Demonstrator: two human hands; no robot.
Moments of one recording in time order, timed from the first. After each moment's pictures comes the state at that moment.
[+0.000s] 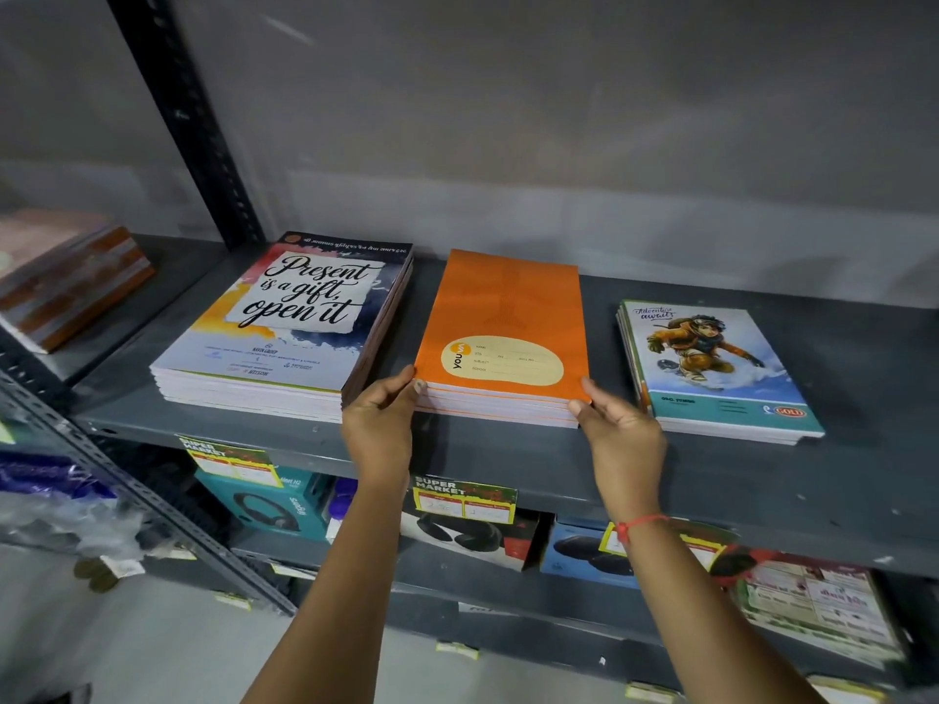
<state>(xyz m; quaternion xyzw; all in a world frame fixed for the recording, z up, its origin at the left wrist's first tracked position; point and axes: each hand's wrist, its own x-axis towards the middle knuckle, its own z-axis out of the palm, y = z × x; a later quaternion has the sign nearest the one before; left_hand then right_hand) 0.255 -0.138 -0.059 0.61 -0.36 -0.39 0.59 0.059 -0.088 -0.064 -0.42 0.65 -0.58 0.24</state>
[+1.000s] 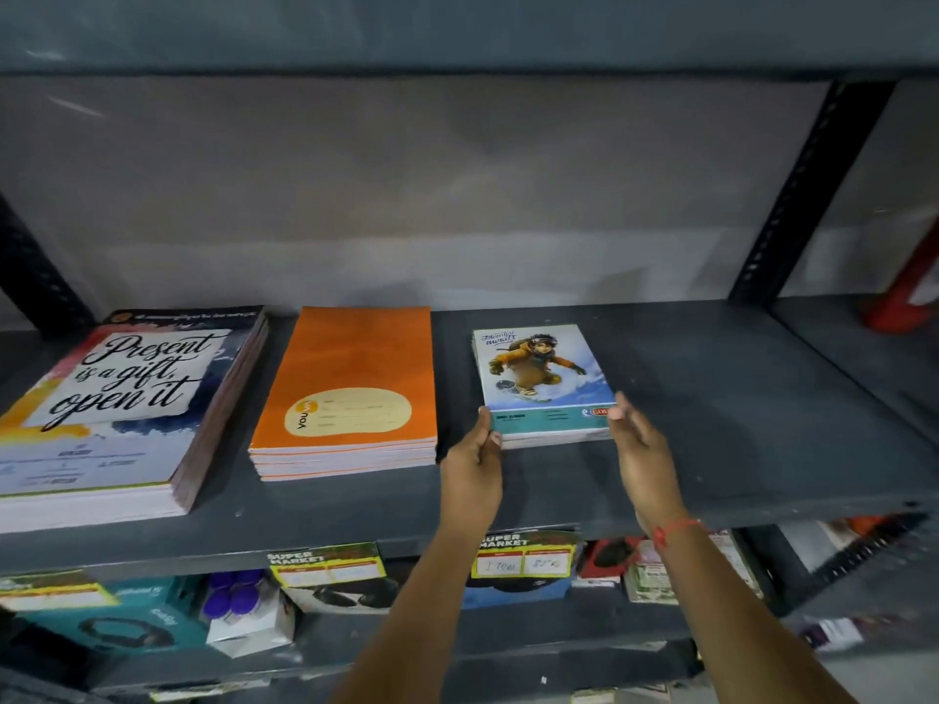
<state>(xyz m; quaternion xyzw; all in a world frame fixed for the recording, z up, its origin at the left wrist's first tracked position) 0.068 -0.090 -0.052 0.48 -0.59 -0.51 0.39 -0.099 -0.039 -0.056 -0.33 0.68 -0.59 0.29</state>
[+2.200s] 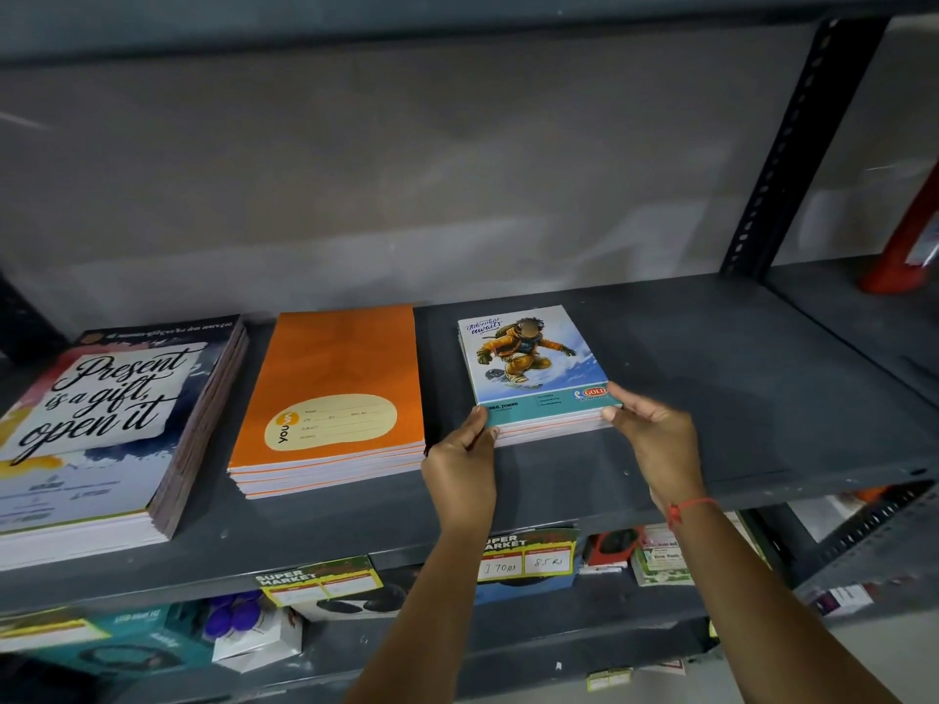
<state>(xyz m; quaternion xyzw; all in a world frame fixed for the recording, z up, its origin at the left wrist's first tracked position) 0.054 -0.099 -0.066 0.54 -0.51 -0.48 0.47 -0.124 -0.042 -0.068 -0.28 0.67 -0.63 0.28</state>
